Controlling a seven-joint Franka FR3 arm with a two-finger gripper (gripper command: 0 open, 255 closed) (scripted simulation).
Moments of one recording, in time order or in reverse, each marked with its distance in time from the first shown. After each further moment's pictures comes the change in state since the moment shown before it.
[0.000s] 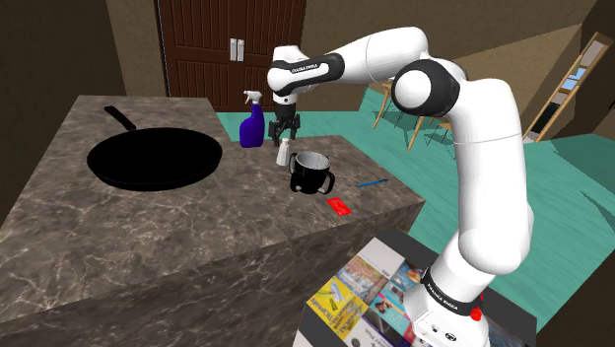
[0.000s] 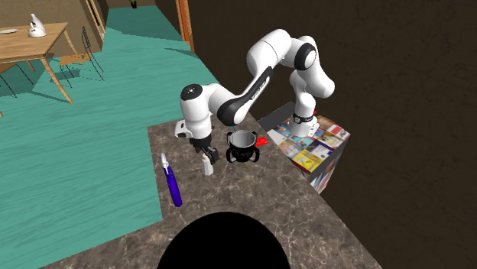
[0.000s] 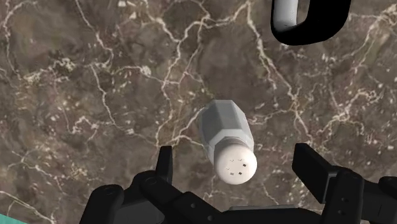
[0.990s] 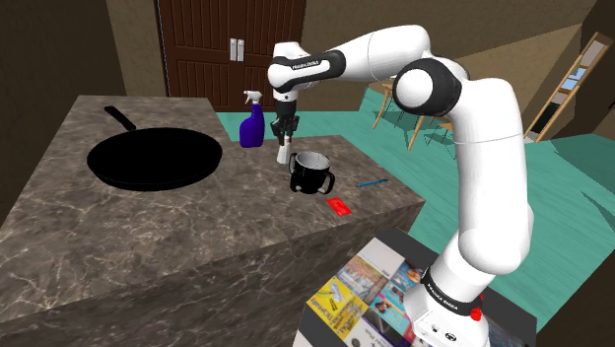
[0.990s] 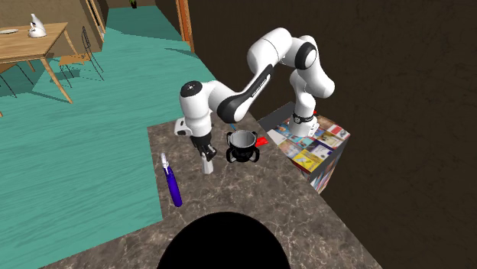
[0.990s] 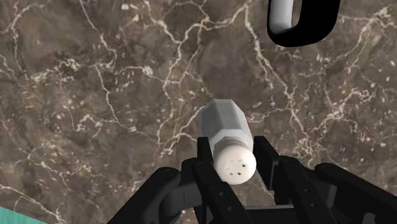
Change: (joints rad) arm 0.000 -0.010 0.000 0.011 0.000 -0.021 -0.001
